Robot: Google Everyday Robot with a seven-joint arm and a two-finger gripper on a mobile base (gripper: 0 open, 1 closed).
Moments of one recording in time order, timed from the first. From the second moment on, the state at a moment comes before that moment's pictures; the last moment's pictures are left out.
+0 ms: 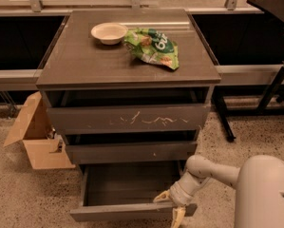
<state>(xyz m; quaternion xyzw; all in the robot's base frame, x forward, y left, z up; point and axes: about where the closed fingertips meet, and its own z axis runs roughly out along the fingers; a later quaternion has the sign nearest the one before) 0.419 -0.114 0.288 -0.77 0.51 0.37 0.14</state>
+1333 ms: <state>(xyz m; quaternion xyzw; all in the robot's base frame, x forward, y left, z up) 0.423 -0.111 0.217 -0.77 0.53 0.34 0.12</state>
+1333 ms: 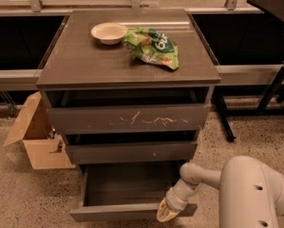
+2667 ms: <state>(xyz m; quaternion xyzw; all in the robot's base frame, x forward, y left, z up) 0.446 -0.104 0.192 -0.75 0.56 0.32 0.14</state>
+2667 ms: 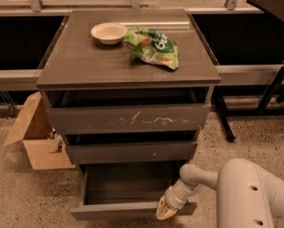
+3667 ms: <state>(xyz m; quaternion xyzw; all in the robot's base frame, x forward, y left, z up) 0.480 -0.098 0.194 -0.76 0.55 0.30 0.18</state>
